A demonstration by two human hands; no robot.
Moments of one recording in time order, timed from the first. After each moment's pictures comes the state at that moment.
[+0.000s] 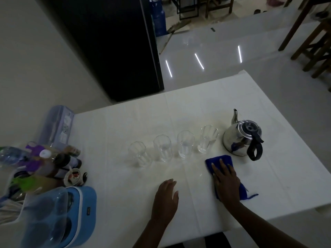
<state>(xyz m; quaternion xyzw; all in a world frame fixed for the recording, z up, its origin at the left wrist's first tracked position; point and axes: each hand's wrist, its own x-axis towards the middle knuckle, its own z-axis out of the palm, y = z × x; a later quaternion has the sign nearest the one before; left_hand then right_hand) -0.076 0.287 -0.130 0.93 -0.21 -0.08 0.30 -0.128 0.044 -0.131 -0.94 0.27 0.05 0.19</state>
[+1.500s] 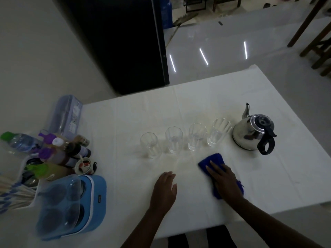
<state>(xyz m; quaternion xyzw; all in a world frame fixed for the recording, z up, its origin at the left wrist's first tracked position) -0.060 0.328 -0.132 0.93 -0.24 -0.08 0.26 -0.136 0.068 -0.150 -0.98 0.08 0.05 0.17</state>
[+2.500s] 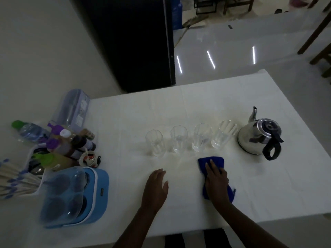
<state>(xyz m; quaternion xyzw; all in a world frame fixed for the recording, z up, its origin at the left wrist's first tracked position) -0.054 0.358 -0.125 0.94 -0.17 -0.05 0.28 -0.112 0.123 -0.138 -0.96 0.21 0.05 0.17</state>
